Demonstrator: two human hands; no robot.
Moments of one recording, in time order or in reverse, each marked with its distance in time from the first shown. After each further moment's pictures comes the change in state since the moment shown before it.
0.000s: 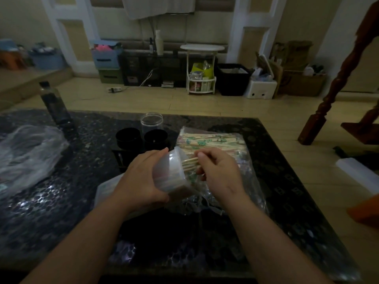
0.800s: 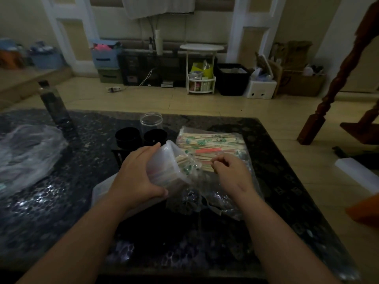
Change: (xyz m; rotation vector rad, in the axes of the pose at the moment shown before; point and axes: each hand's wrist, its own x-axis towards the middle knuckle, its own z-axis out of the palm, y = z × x) left_hand -0.001 -0.002 -0.003 -0.039 0.089 -0.061; right_hand 0.017 0.028 -0.023 -0.302 0.056 0.119
